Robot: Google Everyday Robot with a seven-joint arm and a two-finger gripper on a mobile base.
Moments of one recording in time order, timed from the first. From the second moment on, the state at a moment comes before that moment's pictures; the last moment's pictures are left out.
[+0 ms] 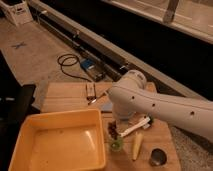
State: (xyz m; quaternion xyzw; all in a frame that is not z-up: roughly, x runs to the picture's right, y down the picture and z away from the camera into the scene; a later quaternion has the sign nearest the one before) arm 0.071 0.154 0.647 -0.31 -0.02 0.00 0.95
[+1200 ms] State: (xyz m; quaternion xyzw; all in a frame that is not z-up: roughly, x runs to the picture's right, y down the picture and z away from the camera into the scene) arm 0.247 0.198 0.653 -0.34 0.02 0.17 0.92
